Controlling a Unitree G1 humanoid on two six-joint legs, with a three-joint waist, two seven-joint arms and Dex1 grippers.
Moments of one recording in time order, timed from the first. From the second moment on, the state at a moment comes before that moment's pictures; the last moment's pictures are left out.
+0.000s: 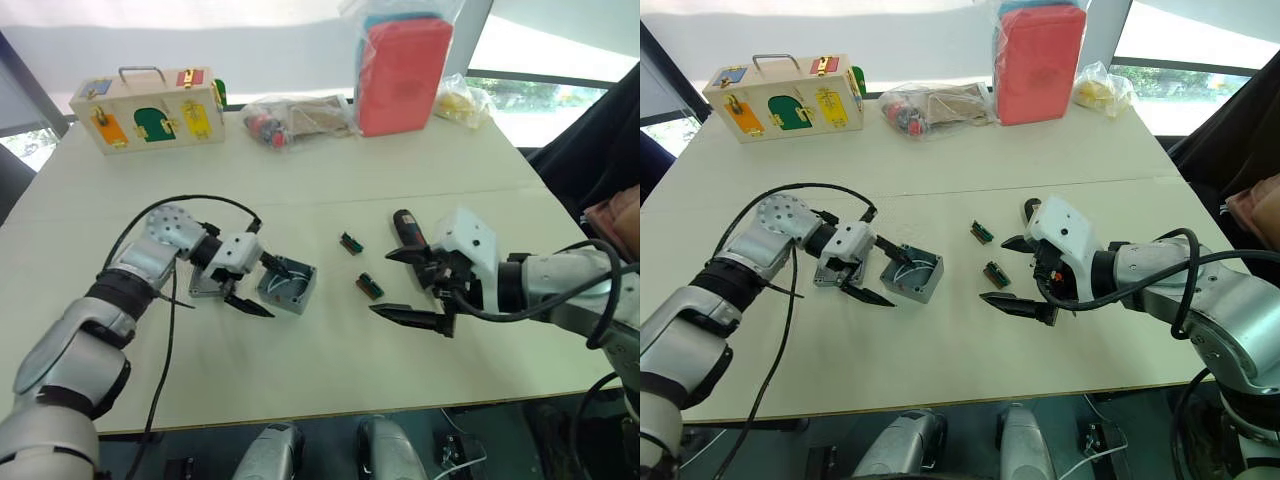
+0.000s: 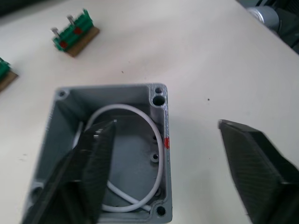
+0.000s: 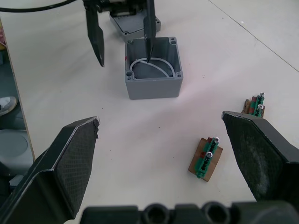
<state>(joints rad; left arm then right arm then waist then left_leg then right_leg) -0.92 0.75 -0.59 0.62 -0.44 -0.33 -1.61 -0.47 -0.92 -0.08 -0.74 0.81 1.14 0.71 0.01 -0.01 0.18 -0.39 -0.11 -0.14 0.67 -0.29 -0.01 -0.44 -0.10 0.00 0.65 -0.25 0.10</state>
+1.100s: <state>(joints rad) -0.28 0.69 0.25 -0.25 -0.40 1.13 -0.28 -0.64 -0.88 0.15 -0.53 0.63 0.88 0.92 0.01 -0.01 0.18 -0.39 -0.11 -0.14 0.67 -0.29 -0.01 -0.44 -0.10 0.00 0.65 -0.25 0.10</state>
